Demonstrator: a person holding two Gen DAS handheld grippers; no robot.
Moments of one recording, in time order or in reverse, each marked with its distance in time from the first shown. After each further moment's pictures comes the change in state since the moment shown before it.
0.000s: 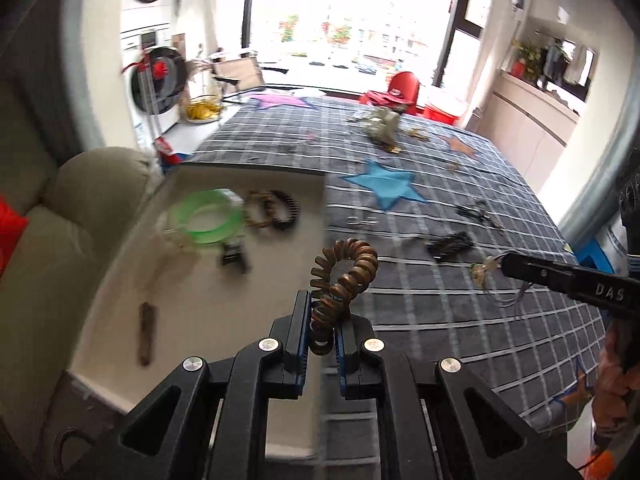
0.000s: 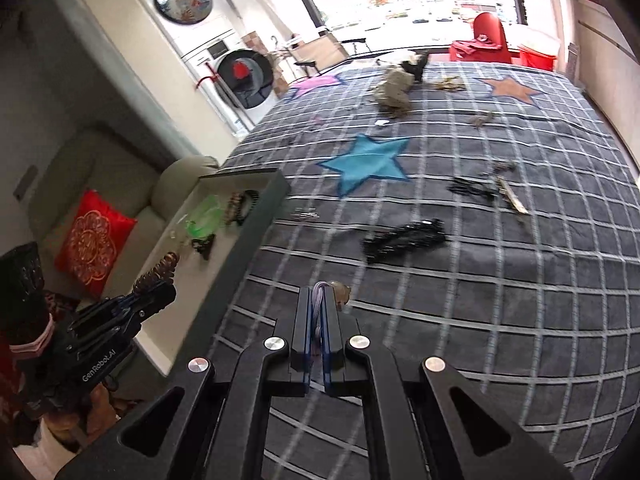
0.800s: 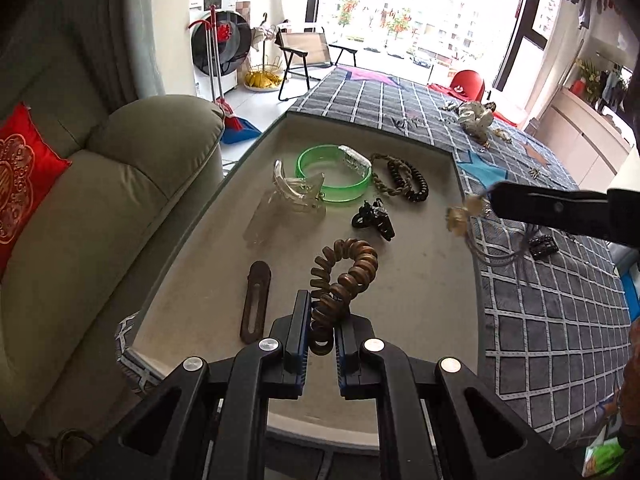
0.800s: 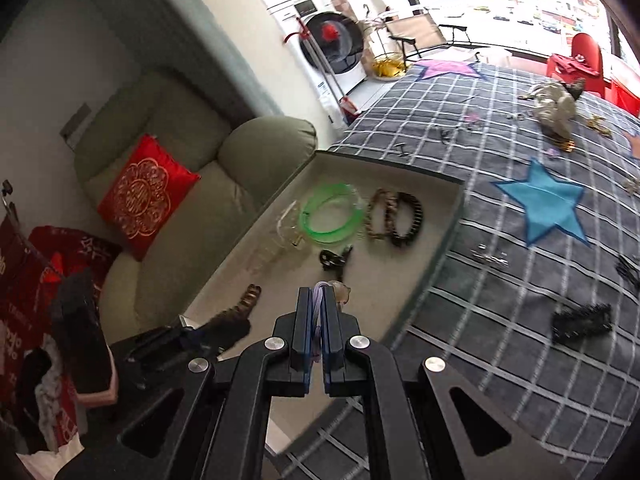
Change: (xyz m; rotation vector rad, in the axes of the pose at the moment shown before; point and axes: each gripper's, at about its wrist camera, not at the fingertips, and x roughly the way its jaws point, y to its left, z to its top) left arm 0.027 0.087 -0.021 -0.138 0.079 0.128; right arm 0.093 0.128 0.039 -0.199 0.124 0.181
